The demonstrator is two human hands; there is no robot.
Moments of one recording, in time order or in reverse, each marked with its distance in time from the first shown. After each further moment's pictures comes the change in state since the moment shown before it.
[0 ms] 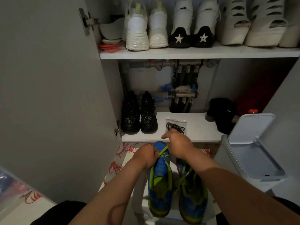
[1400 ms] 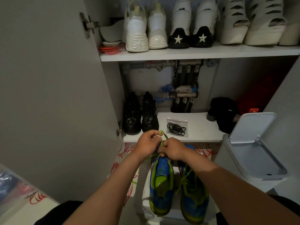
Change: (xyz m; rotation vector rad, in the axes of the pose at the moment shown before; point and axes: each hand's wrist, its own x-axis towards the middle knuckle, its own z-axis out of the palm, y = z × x) left_hand 0.006 0.020 -0.022 -0.670 0.258 0.025; right_hand -0.003 -0.011 0.013 0.517 -0.210 0.115
